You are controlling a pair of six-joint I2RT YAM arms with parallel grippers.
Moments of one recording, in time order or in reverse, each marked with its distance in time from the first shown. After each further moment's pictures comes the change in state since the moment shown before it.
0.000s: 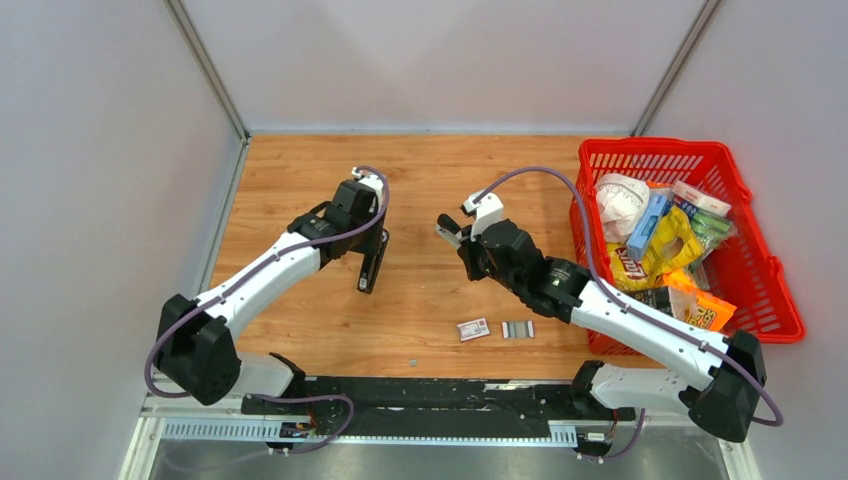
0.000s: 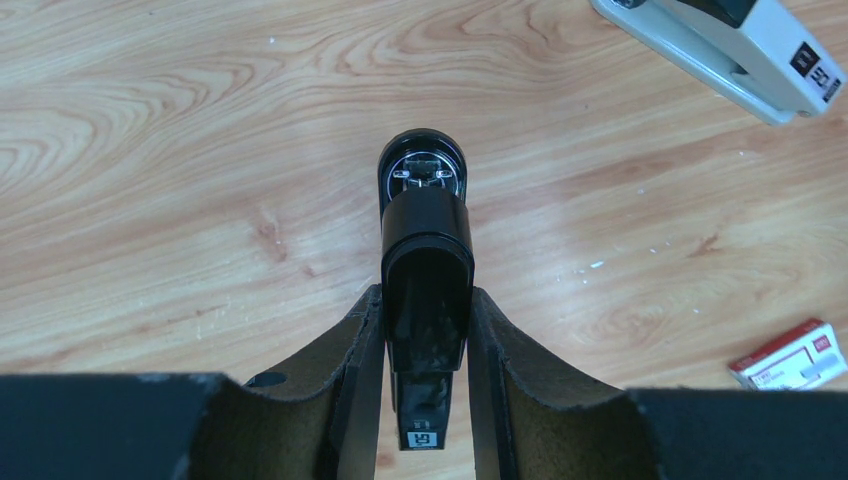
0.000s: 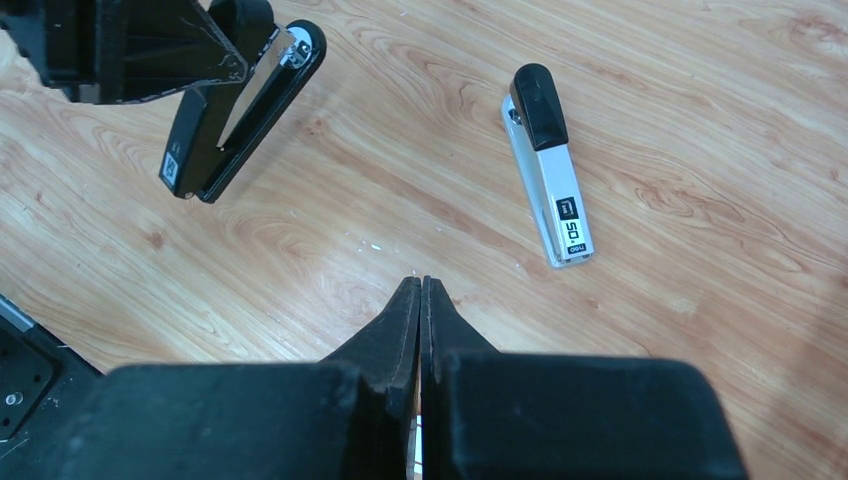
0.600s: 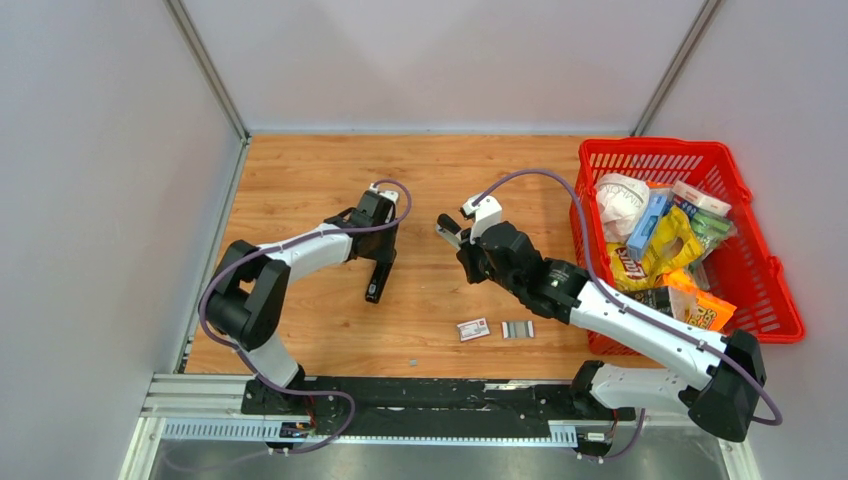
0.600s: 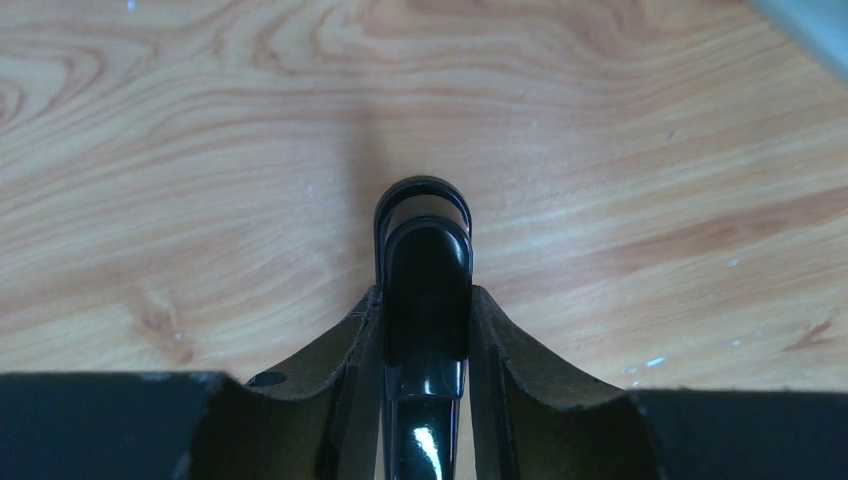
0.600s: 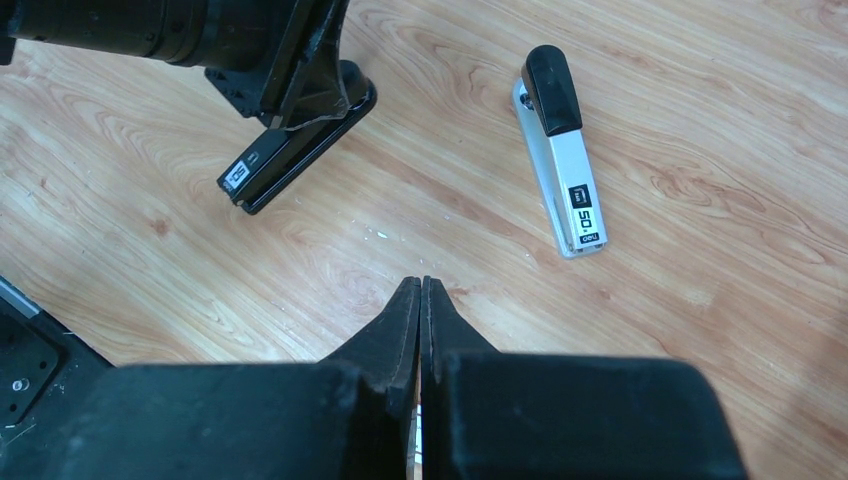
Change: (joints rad) left arm 0.023 0.332 -0.068 0.239 0.056 -0.033; right arm 0.000 0.002 -0.018 -0.001 -0.023 0.013
